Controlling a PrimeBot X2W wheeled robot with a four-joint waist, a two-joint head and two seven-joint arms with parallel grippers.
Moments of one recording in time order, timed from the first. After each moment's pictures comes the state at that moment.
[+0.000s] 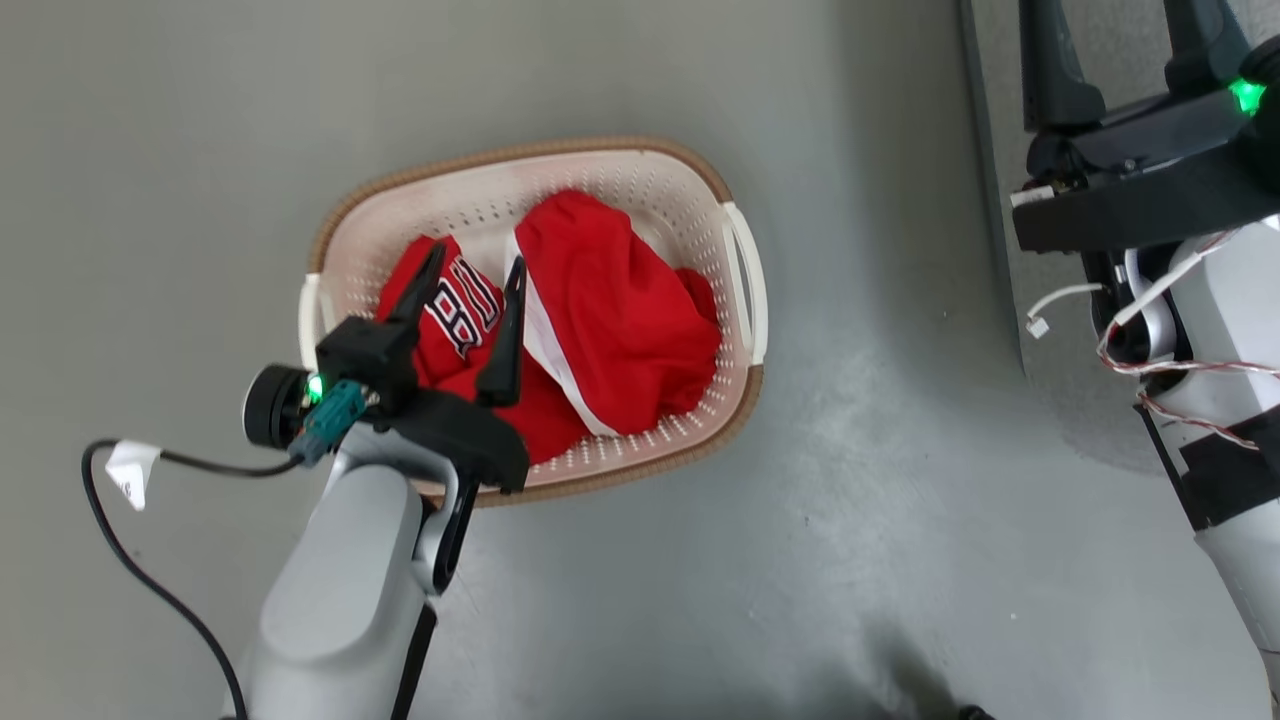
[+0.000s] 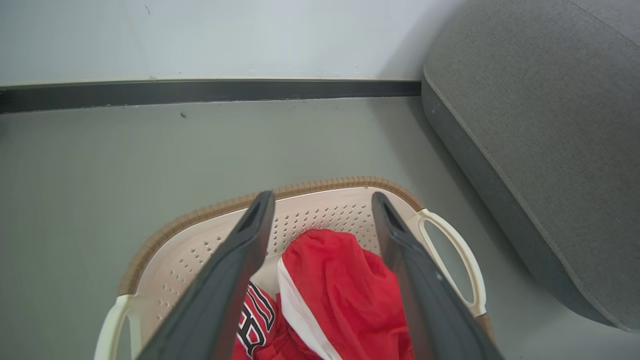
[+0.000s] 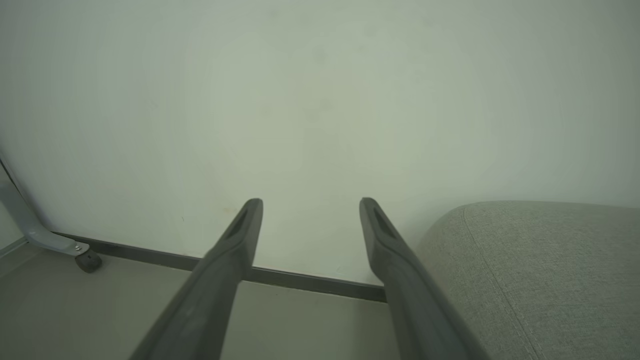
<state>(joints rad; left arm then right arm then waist) -0.60 0.04 -0.30 0.63 -0.31 -0.07 -0.25 -0.81 -0.30 0.37 0.23 0.35 -0.04 -0.26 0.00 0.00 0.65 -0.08</state>
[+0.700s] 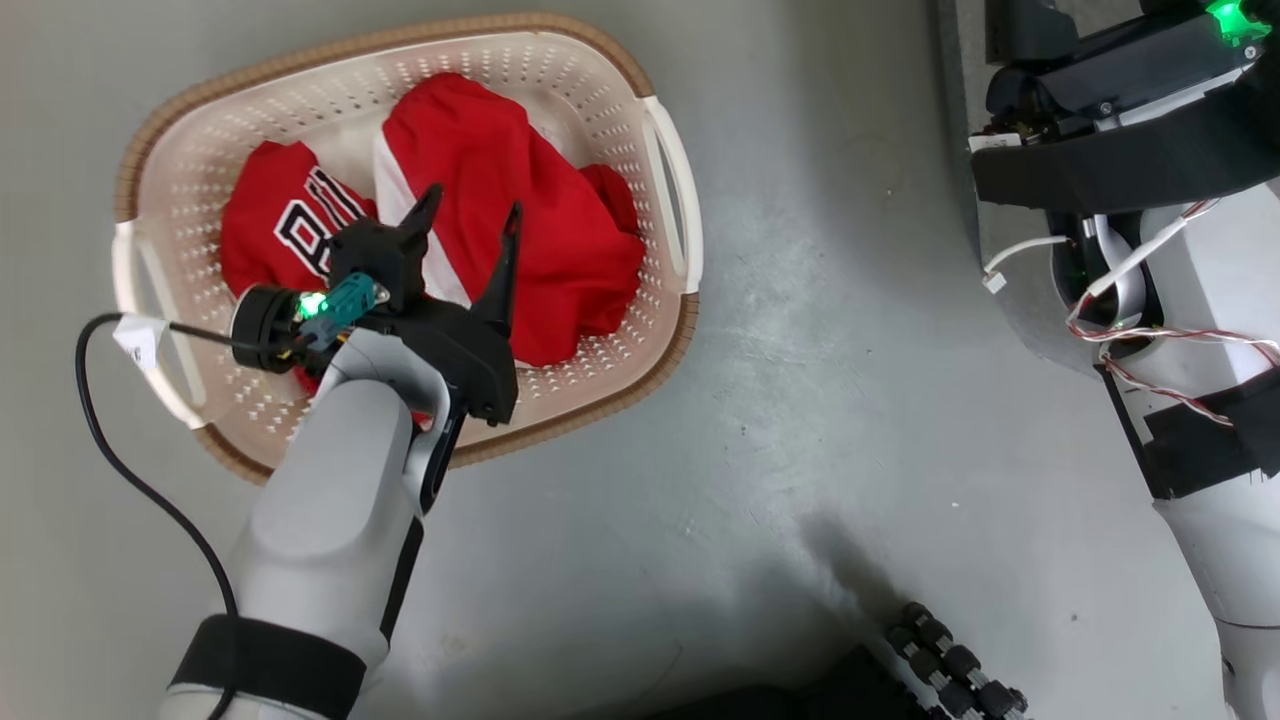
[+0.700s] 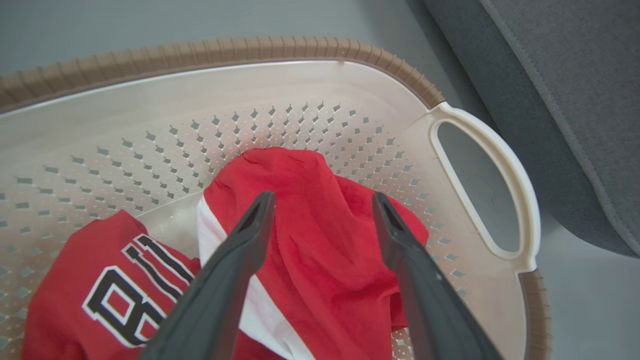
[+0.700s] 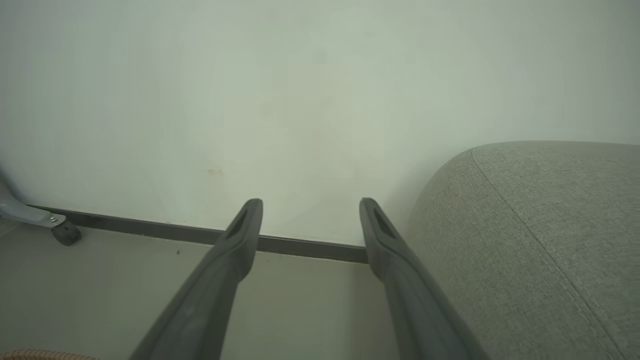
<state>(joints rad) -0.82 0.04 -0.36 0.86 -0.32 -0.09 -0.19 -0.89 -0.22 0.36 0.16 0.31 -0.03 -0.26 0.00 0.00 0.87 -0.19</state>
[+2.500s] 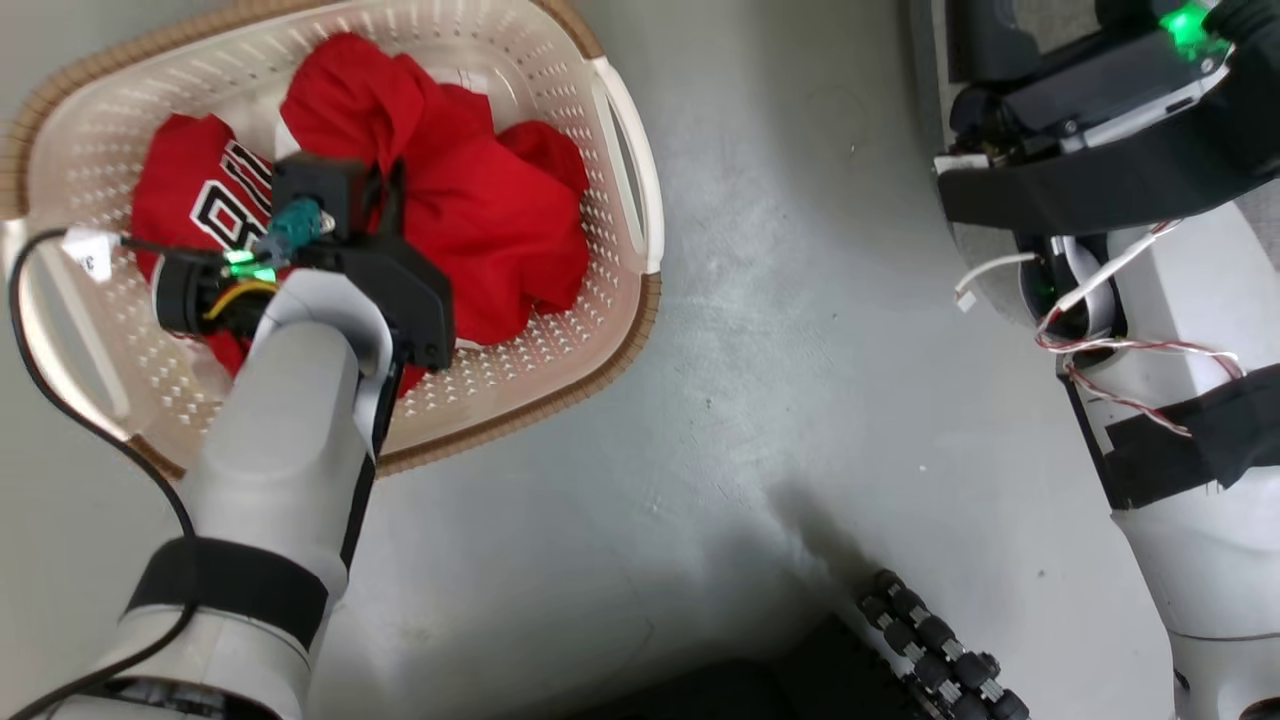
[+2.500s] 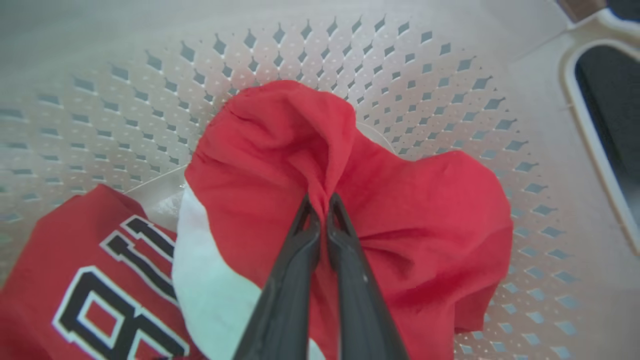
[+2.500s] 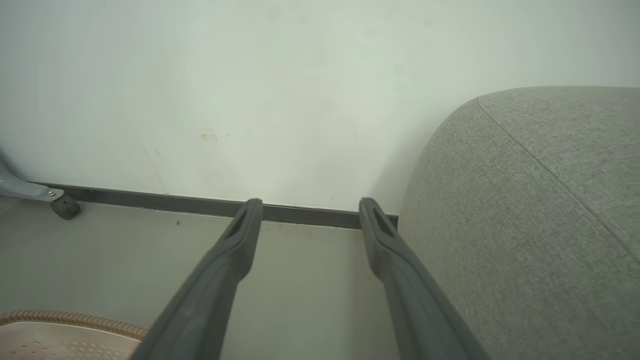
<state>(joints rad) -1.02 0.05 -0.36 1.17 -0.30 -0.04 -0.19 -0.87 -0.14 0.30 0.17 0.26 0.05 -0.26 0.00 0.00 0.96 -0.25</state>
